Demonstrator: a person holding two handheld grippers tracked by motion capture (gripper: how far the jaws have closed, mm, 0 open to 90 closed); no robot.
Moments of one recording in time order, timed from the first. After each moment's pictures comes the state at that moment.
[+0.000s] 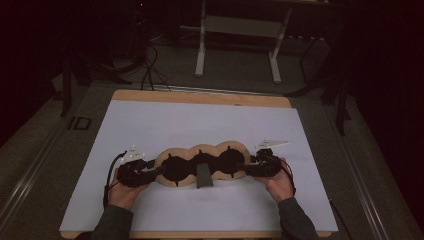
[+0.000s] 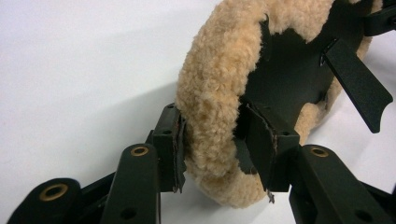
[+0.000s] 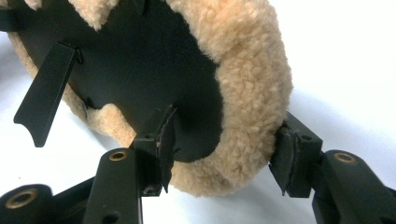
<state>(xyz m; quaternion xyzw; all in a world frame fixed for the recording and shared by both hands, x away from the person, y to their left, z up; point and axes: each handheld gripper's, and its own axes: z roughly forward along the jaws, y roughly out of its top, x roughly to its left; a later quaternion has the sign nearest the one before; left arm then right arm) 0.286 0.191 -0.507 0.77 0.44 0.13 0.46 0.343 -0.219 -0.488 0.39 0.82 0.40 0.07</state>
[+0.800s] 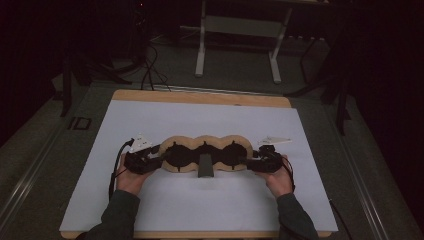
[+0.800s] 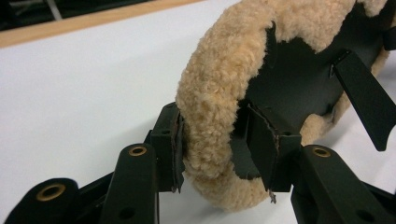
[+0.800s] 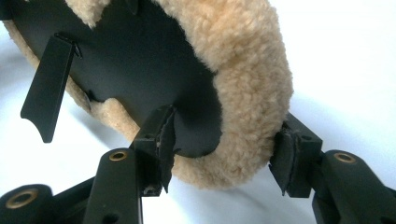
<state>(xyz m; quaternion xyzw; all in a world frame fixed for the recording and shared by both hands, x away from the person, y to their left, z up) 0.318 0.179 -0.495 0.76 0.41 0.20 0.46 0.356 -0.224 -0.492 0.41 0.80 0.42 0.10</state>
